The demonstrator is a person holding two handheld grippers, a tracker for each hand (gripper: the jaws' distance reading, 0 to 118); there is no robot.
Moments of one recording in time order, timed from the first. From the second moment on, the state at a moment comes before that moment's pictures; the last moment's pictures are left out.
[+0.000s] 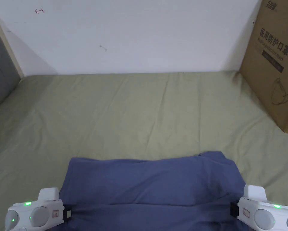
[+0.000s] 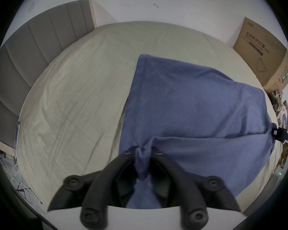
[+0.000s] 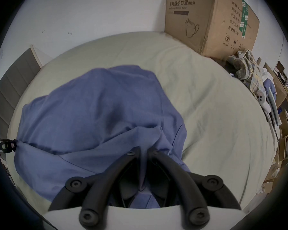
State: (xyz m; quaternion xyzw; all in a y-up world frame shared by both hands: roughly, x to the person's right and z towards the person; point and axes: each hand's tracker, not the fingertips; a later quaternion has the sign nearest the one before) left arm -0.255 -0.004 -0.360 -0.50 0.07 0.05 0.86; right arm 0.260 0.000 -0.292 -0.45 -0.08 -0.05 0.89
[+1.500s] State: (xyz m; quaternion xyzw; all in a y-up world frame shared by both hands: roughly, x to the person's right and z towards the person) left arm -0.276 0.090 -0.254 -0.35 0.04 0.14 0.93; right arm 0.203 0.197 -0.142 -0.08 -0.05 0.02 1.00
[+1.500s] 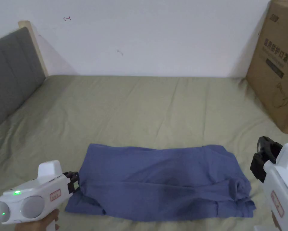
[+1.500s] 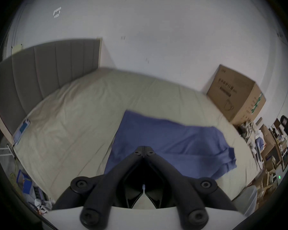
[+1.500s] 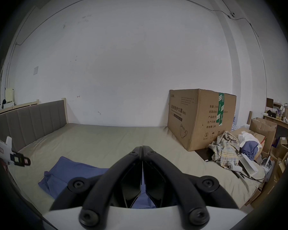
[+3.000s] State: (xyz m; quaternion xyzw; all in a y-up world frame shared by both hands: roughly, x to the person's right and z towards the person) left arm -0.281 0.020 -0.296 -0.45 0.05 0.12 0.88; right arm 0.293 -0.042 -0.251 -0.48 -0.06 -0.10 0.87
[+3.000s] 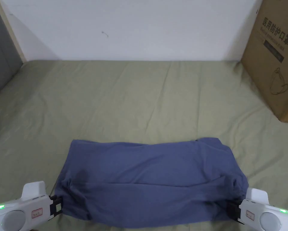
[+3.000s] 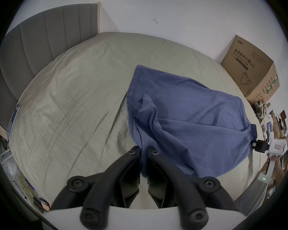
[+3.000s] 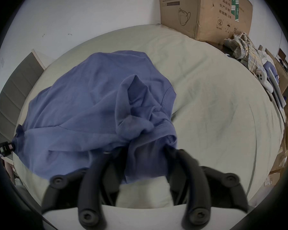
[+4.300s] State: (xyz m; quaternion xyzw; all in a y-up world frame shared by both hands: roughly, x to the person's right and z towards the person) left arm -0.262 0.083 -0.216 -0.37 0.06 0.10 0.92; right arm 0.275 0.104 -0.141 -0.31 -0.07 -0.08 0.94
